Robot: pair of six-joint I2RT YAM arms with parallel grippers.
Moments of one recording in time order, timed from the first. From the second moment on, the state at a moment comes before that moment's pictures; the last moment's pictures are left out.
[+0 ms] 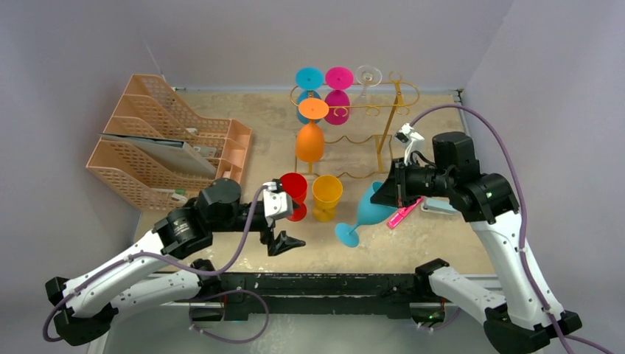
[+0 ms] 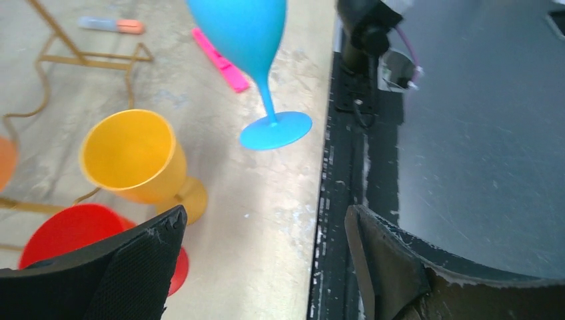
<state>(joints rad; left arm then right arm) -0.96 0.77 0.88 -0.45 0.48 0.14 0.37 0.95 1.32 -1.11 -0.66 0.30</state>
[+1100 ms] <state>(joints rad) -0.67 0.81 0.99 -0.79 -0.18 -0.13 0.74 0.97 1.06 -0.86 0.13 0.00</state>
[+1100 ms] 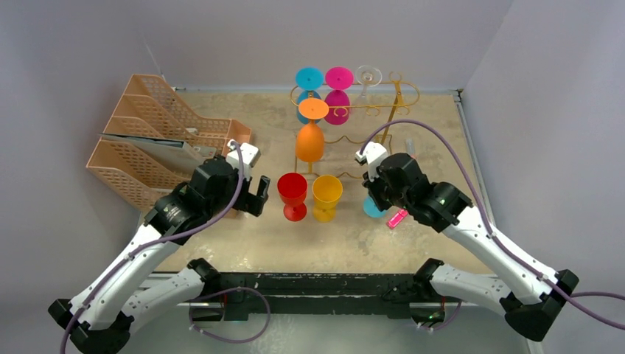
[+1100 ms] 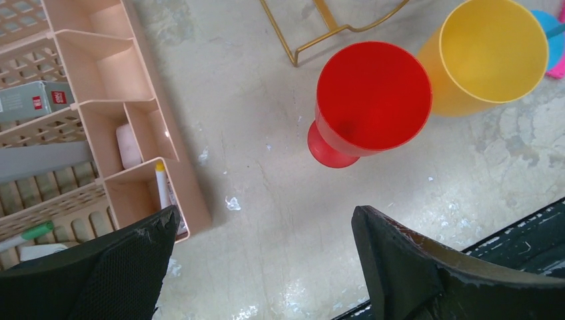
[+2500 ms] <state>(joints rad) -0.52 0.70 0.79 -0.56 -0.11 -0.06 0.80 1.10 0.88 -0.47 0.08 0.02</state>
